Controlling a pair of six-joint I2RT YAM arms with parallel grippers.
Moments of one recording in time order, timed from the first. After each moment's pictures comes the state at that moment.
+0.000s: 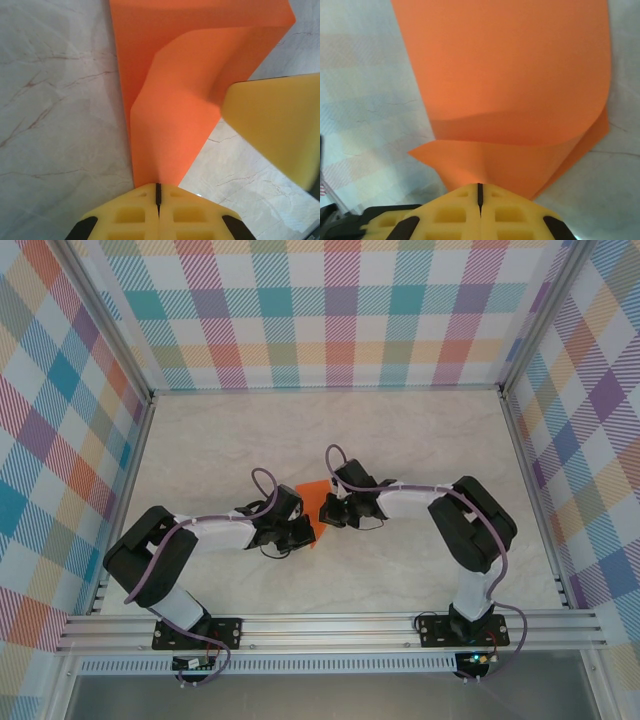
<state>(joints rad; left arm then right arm) -0.70 1.59 0.68 -0.10 0.28 -0.97 0.72 1.83 0.99 -0.15 -0.42 0.87</state>
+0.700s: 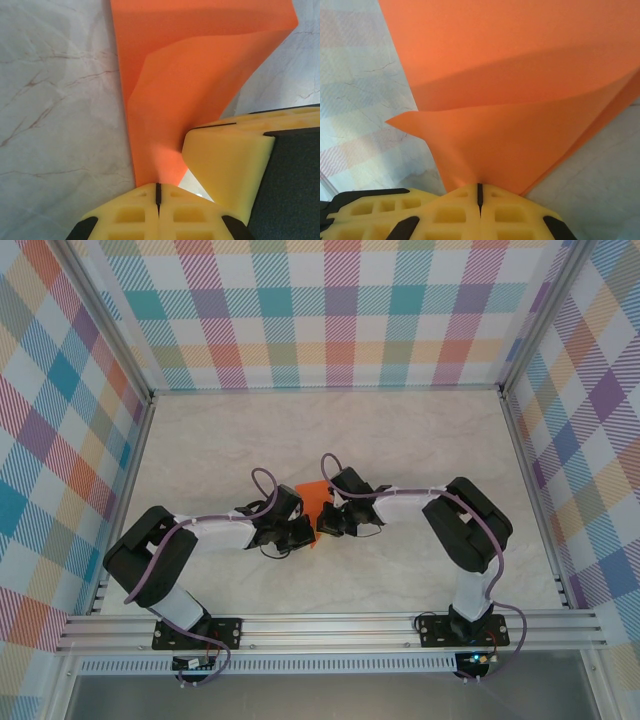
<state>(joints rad) -0.70 1.59 0.68 -0.11 0.28 -0.97 0.76 1.86 0.97 -0.15 -0.44 0.89</state>
